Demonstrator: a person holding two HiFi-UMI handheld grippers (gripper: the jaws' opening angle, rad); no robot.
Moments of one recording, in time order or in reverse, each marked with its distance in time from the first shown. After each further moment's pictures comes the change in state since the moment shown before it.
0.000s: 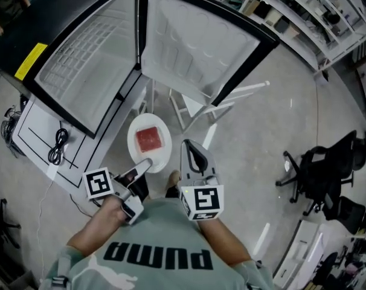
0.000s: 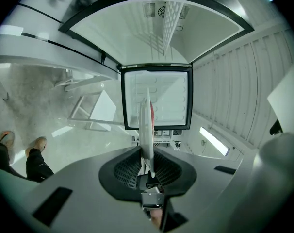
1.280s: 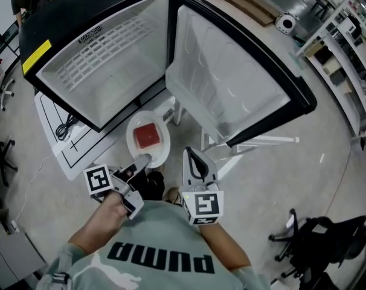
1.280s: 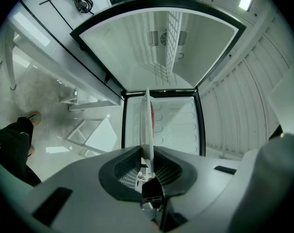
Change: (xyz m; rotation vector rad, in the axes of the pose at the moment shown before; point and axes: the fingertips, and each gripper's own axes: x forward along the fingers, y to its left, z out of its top) left arm 0.073 0.008 0.062 -0.017 -0.467 0.044; right arm 0.094 -0.060 -0.009 0.006 -0.005 0.404
